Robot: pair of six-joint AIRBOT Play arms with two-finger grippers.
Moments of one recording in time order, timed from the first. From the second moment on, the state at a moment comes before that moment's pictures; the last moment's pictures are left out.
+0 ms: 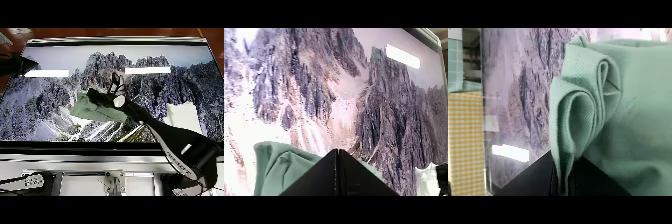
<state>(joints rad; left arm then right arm) 0.38 -1.40 1.49 0.55 -1.13 -1.19 0.72 -1.70 1.32 -0.48 0.26 1.59</state>
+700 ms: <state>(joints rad) 0.41 -1.38 1.49 0.55 -1.16 -1.16 0.69 -1.85 1.53 -0.40 0.42 1.55</state>
